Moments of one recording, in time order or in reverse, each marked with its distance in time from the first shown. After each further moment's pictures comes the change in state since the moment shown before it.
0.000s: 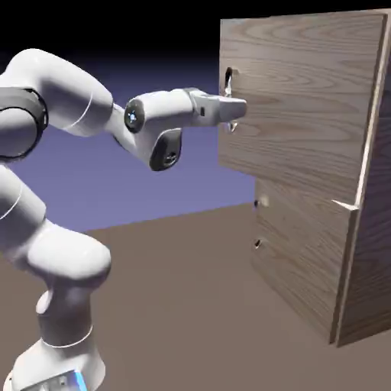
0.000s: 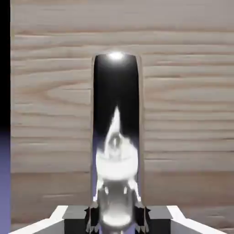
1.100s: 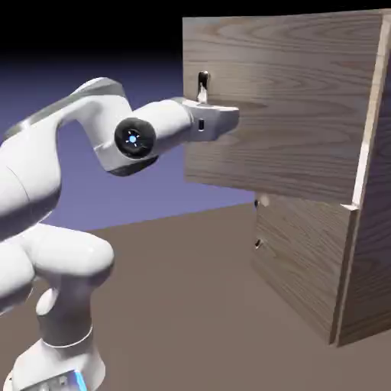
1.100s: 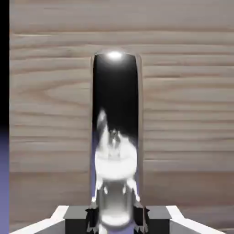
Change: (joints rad) arm -0.024 -0.828 -0.209 -0.177 0.330 -0.806 -0.716
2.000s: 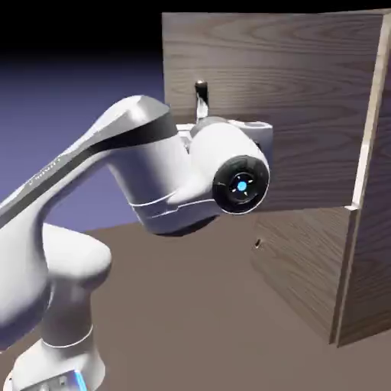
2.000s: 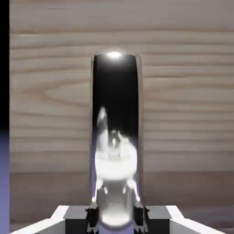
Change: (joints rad) arm 0.000 -0.158 -0.467 0.539 -0.271 -1.171 -0.035
